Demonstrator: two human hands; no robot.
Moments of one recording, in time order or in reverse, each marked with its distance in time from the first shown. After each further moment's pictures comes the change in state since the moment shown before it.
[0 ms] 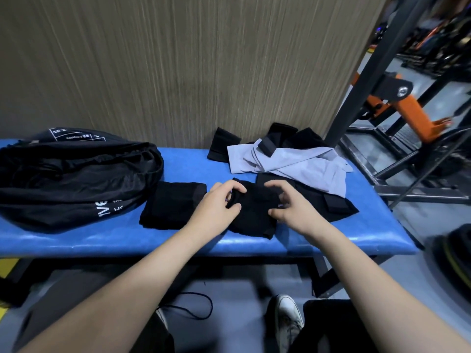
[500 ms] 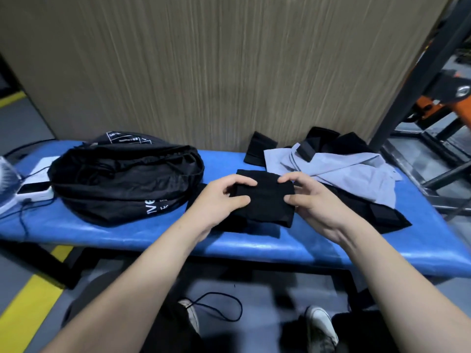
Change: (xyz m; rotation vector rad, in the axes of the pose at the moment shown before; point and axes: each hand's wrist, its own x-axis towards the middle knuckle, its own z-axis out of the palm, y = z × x) left_hand -0.020 -0.012 -0.073 -0.494 0.004 -0.156; right_hand 0.018 -0.047 0.033 0.643 -0.265 -0.009
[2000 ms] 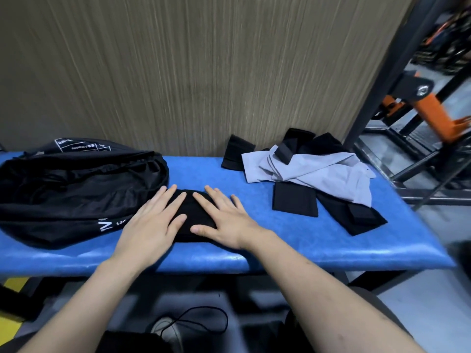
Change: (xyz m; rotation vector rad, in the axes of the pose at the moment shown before) left_hand 0.008 -0.080 -0.070 1.184 0.116 0.185; right_hand 0.070 0.072 0.068 -1.352 -0.191 -0.134
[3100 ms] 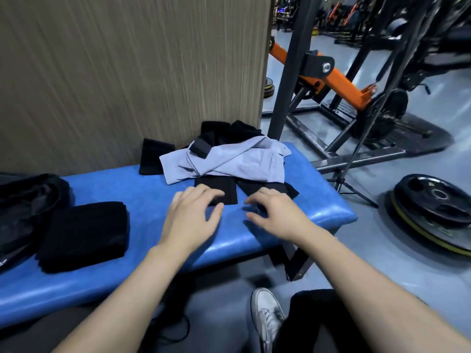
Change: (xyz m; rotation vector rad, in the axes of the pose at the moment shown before) left_hand 0.056 0.225 0.039 -0.215 0.145 0.344; right_hand -0.187 0.157 -0.075 0.015 0.336 0.346
